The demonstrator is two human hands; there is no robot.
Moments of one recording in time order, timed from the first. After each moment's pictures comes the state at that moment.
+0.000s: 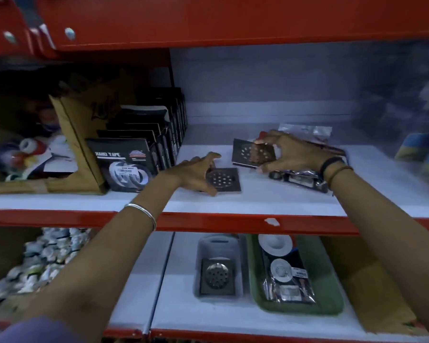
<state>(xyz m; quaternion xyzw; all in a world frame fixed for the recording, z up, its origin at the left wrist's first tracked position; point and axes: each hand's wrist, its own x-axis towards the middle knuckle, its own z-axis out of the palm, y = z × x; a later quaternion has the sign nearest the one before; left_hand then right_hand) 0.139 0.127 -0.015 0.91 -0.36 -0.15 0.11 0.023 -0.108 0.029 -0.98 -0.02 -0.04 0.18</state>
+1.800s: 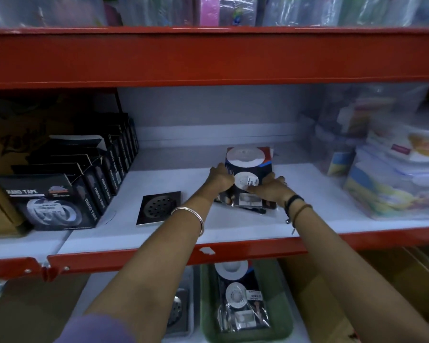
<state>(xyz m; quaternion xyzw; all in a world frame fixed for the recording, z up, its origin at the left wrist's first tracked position) 0.094 -0.092 -0.013 0.89 -0.21 -0.16 0.36 -0.001 -0.197 -0.021 -0.89 0.33 -0.01 0.31</state>
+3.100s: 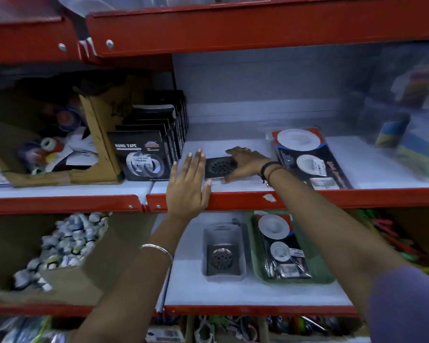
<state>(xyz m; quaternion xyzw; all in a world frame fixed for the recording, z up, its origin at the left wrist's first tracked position) 0.059 0.174 -0.079 0.89 -0.33 0.28 0.13 0.053 -0.026 -0.019 -0.99 0.03 0.05 0.12</state>
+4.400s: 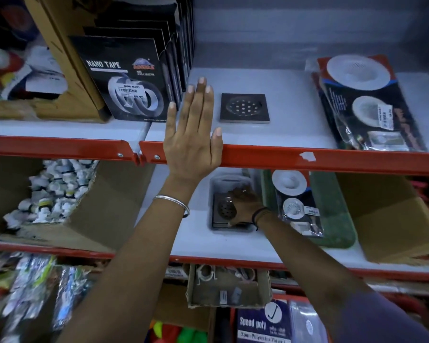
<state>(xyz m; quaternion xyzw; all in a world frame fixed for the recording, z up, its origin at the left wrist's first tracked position) 0.067 0.168 -0.105 0.84 -0.26 0.45 0.13 0.019 0.023 -0.271 -0.98 0.01 0.20 0.05</state>
